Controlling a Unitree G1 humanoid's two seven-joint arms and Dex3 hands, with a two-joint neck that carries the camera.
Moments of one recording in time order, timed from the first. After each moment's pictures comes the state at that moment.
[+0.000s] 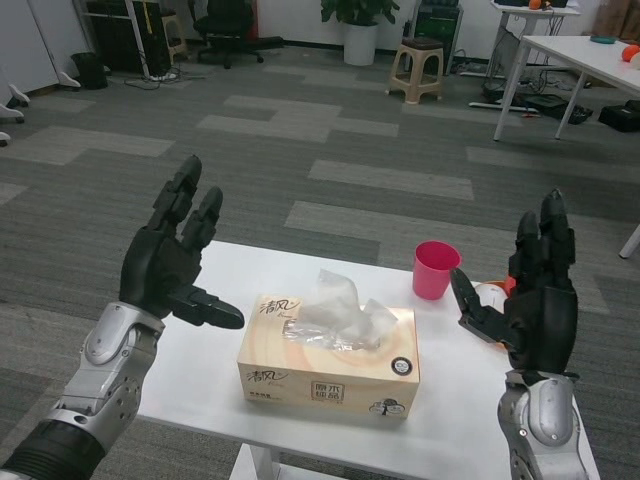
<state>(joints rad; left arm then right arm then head) -0.29 0.33 -0.13 0.31 -0.58 -0.53 -0.20 -0.16 -0.29 0.12 0.33 0.34 -0.84 -0.23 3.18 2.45</state>
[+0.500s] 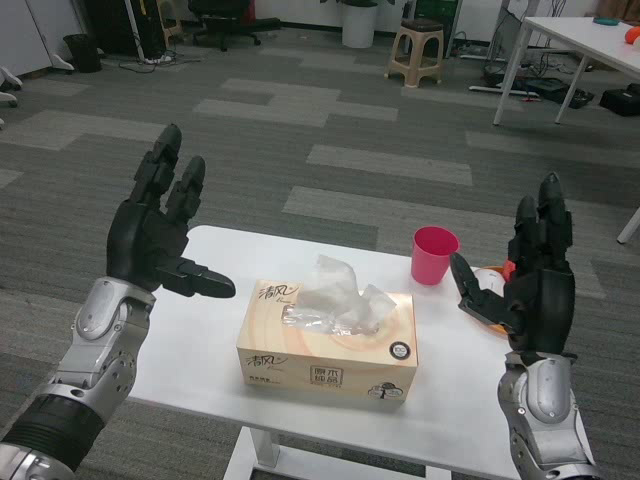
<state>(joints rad) -0.32 0.33 -0.09 0.33 -0.58 -0.55 -0.18 -0.18 -0.31 0.12 0.38 0.34 -0.85 -0.23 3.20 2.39</state>
